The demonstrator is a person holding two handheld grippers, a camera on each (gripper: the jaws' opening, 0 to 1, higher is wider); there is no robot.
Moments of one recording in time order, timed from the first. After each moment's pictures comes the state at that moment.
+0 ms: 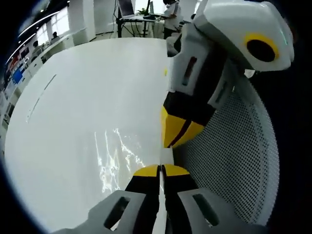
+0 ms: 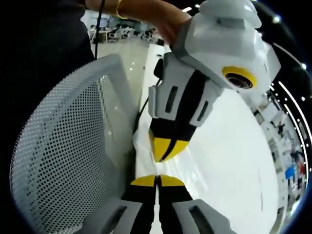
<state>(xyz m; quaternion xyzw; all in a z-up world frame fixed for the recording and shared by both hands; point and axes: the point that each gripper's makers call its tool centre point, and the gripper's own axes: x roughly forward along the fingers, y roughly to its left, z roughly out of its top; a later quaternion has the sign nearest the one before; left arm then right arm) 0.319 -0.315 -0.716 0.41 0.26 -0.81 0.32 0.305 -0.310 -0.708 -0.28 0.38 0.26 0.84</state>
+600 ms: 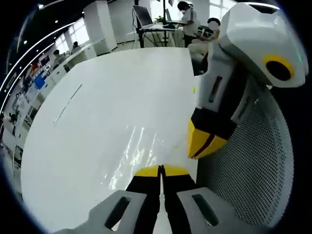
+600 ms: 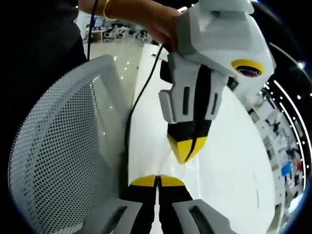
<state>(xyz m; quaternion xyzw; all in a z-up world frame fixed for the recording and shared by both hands) 0.343 -0.355 -0.691 0.41 0.17 -0.78 0.44 0.311 -0.321 -0.701 -0.28 0.37 0.23 0.85</state>
